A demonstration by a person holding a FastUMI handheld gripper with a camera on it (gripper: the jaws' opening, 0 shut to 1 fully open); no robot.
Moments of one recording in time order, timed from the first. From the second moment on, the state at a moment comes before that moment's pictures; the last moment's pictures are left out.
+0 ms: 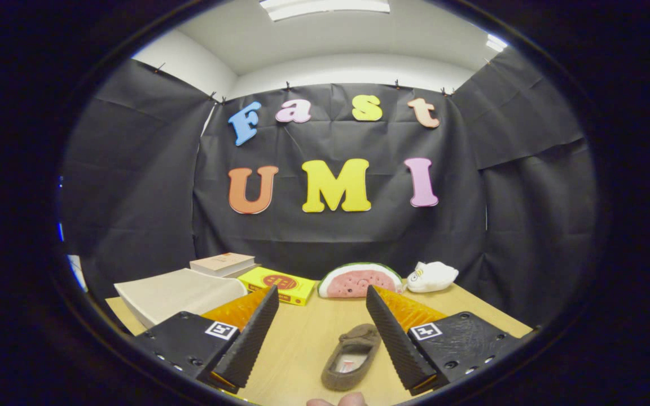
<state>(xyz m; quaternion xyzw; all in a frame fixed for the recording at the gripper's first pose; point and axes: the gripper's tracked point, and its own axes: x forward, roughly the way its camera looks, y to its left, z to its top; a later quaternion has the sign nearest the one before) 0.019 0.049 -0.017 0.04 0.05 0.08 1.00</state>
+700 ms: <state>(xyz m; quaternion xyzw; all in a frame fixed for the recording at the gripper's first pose) 0.051 0.185 -0.059 0.16 0.12 0.19 0.96</state>
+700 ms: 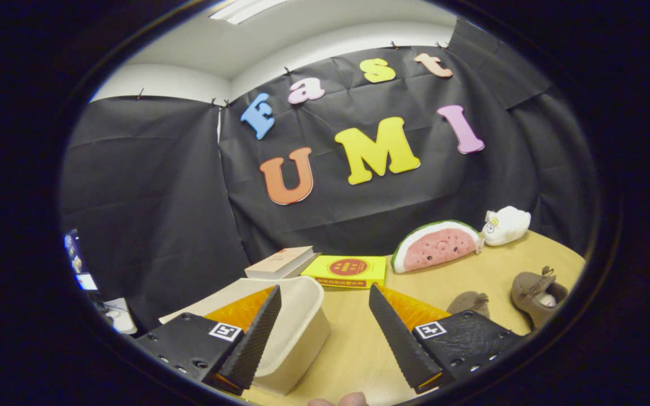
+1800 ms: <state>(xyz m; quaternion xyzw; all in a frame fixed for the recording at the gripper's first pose) 0.038 0.273 -0.128 0.41 0.33 0.32 0.79</state>
